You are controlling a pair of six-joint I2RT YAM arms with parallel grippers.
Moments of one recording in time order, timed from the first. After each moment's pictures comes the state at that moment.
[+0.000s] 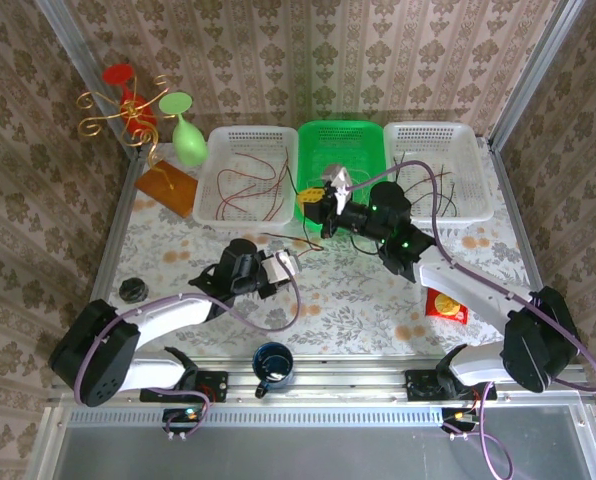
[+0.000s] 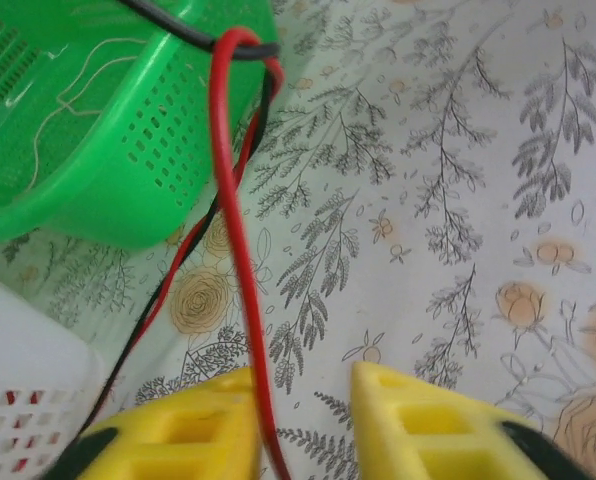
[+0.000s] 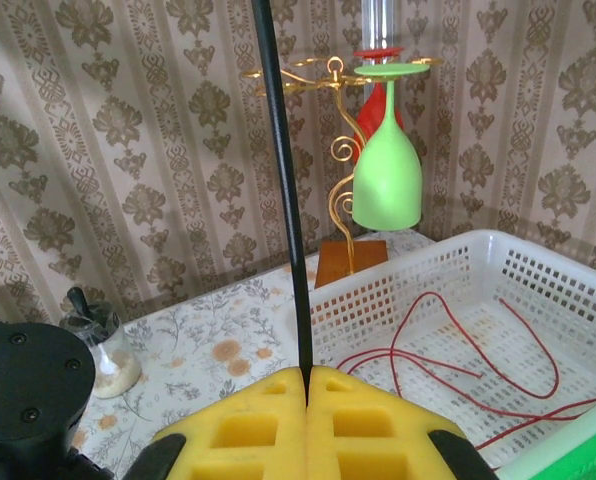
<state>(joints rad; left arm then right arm) -0.71 1.27 0.49 0.22 0.24 0.60 0.60 1.35 0.95 0.38 -0.40 0.06</state>
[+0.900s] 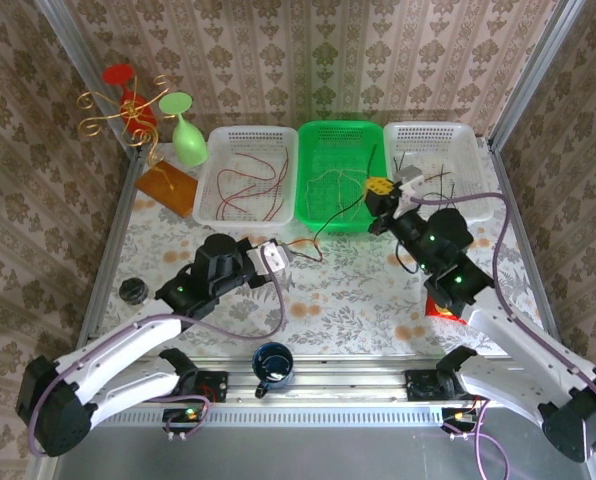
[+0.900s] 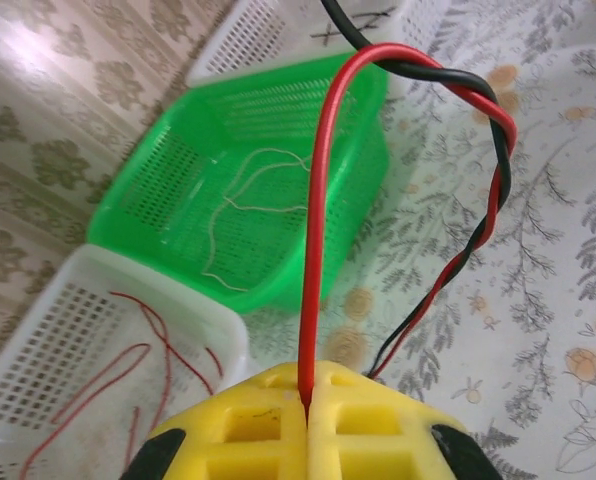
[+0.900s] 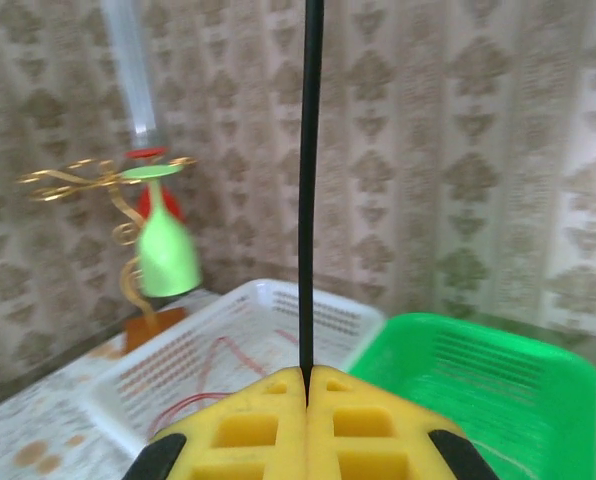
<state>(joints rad) -0.77 0.91 0.62 -0.06 0.08 0.66 0.52 0.91 0.76 0.26 0.09 0.05</state>
